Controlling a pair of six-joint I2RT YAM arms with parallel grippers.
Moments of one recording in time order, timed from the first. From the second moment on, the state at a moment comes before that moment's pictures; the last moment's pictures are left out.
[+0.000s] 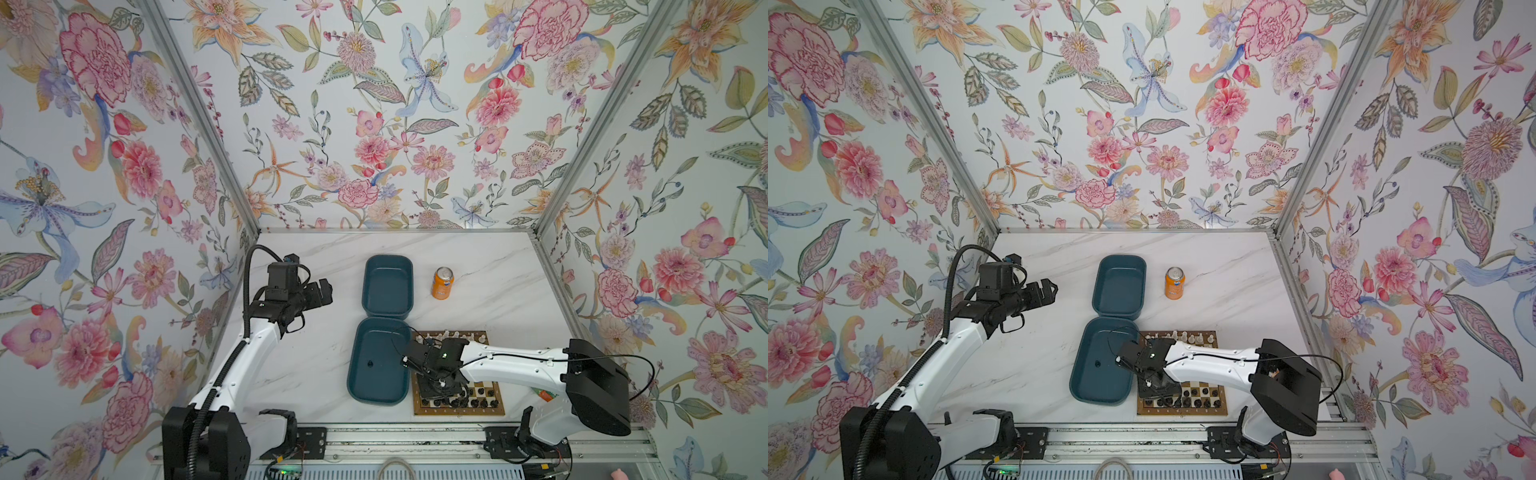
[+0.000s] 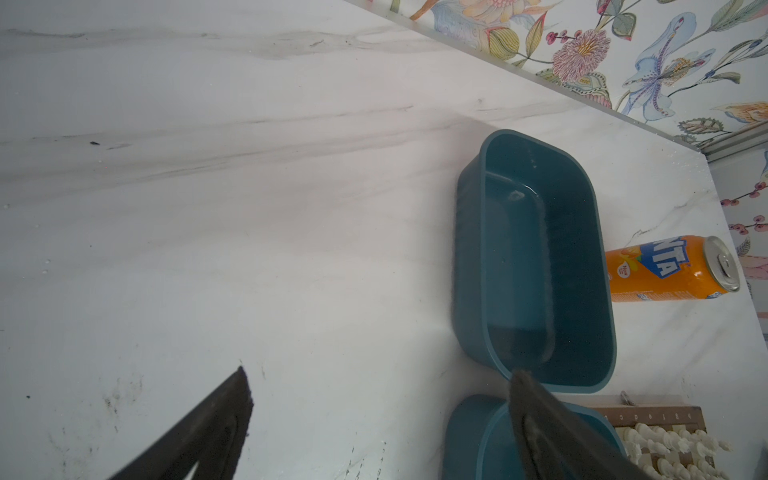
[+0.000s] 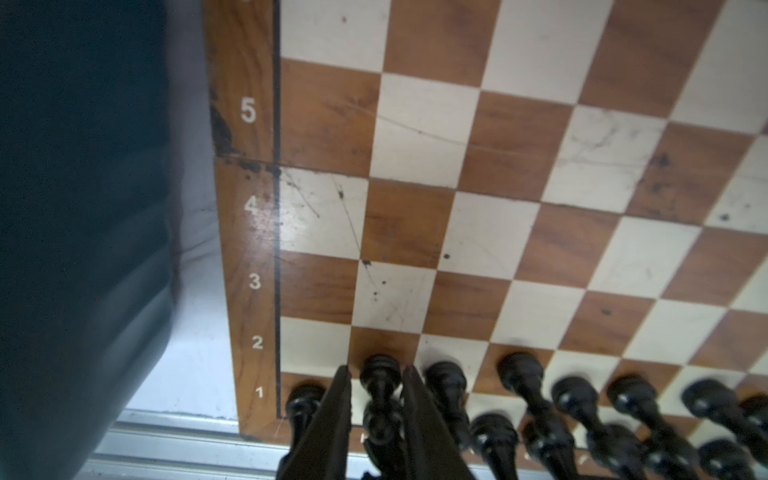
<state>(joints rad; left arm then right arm) -0.11 1.19 0.91 -0.48 0.13 -0.35 1.16 1.55 0.93 -0.90 0.04 0.99</state>
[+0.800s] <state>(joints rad) -0.08 1.13 0.89 -0.49 0.10 -0.35 1.12 1.63 1.41 -1.04 0.12 0.85</state>
